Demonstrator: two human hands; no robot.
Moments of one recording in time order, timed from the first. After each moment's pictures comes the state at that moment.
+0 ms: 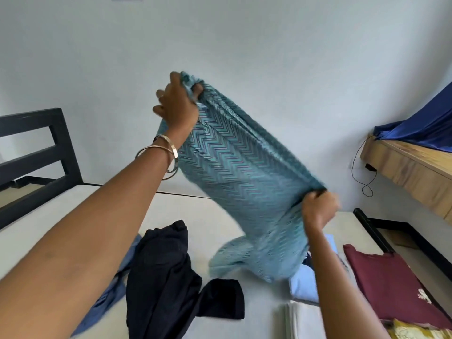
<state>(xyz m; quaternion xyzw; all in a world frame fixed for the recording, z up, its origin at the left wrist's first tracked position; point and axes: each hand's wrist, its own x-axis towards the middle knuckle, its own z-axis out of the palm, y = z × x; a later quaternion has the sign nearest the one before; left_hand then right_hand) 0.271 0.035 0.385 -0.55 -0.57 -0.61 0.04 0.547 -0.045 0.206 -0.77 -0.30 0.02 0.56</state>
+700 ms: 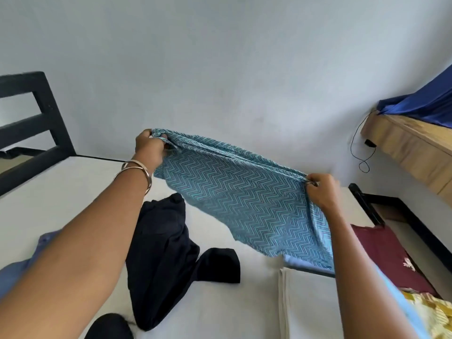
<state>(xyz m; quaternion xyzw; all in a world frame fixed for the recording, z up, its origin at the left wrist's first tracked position) 0.200 0.069 0.231 -0.30 -0.55 -0.64 -0.44 0.599 -0.052 0.172 -0.75 -0.55 0.04 0.37</state>
